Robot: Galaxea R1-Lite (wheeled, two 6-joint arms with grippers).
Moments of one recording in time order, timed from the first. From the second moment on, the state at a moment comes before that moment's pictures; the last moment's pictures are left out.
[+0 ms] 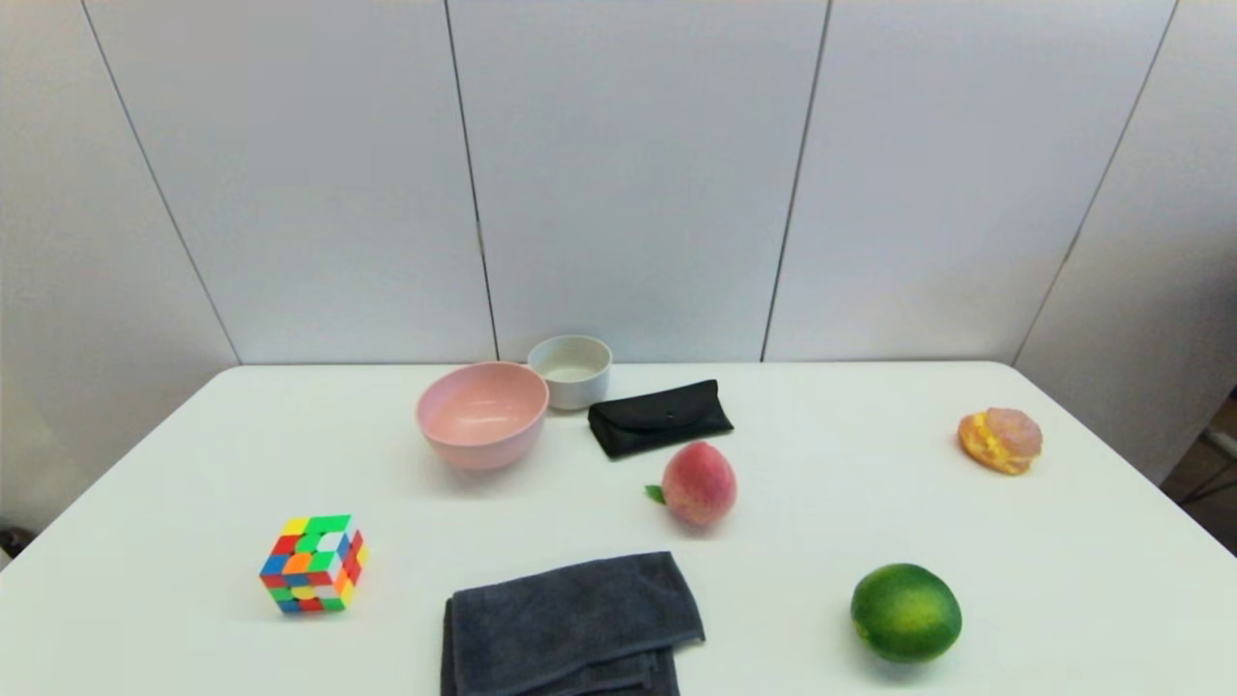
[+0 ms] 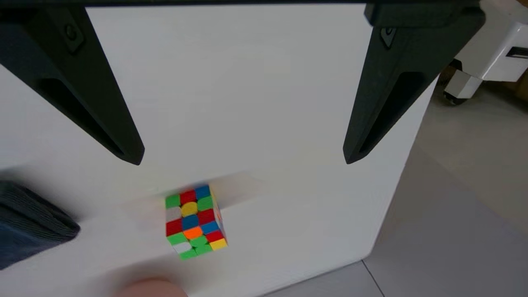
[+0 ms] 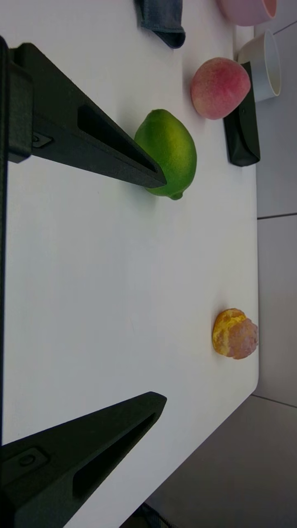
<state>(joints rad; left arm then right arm) 0.00 0.12 -0.34 0.39 -0.01 0.33 0.00 0.00 0.00 -0.01 0.00 0.01</state>
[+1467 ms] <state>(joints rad) -0.09 0.93 -0.88 0.25 -0.12 0.47 0.00 0.00 0.00 -0.01 0.00 0.01</state>
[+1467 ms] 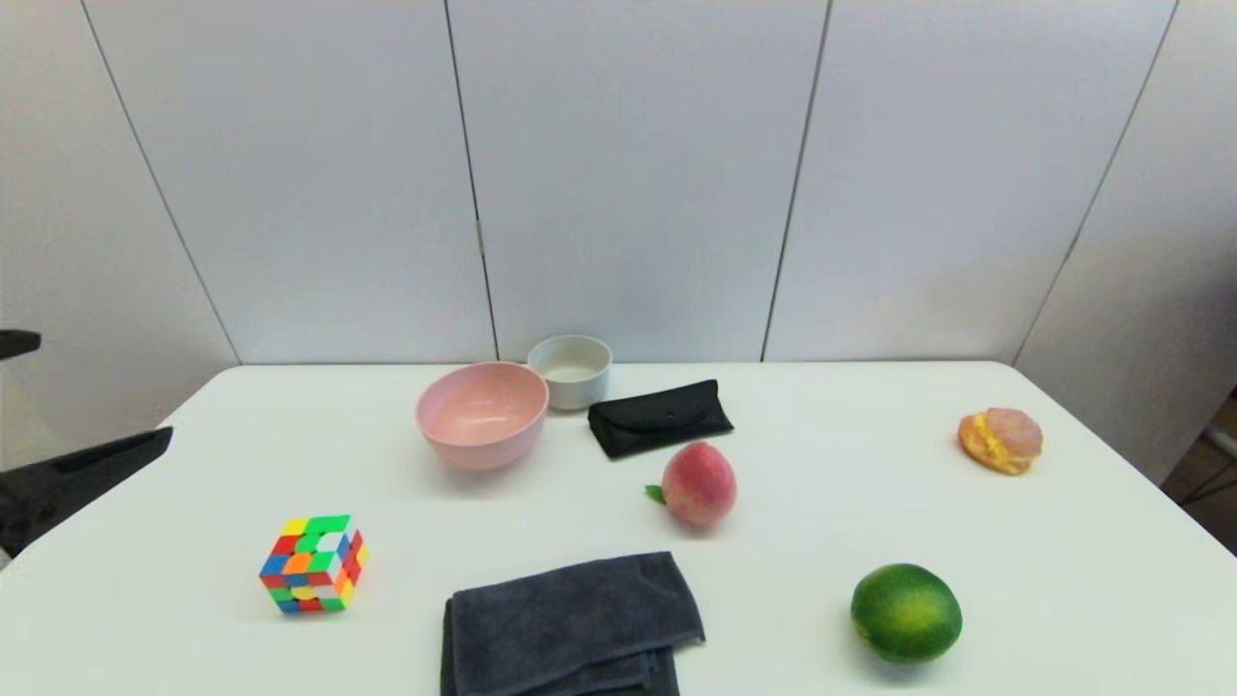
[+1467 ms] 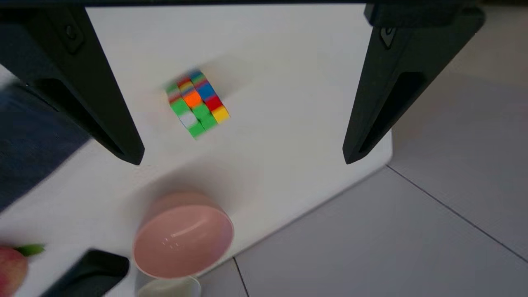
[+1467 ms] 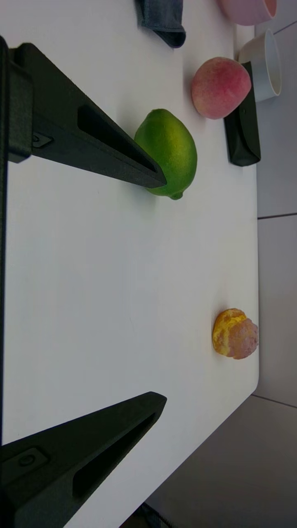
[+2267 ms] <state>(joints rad) -0.03 1.29 -1.07 0.23 -0.31 0.75 0.00 0.00 0.00 -0.01 0.00 0.01</state>
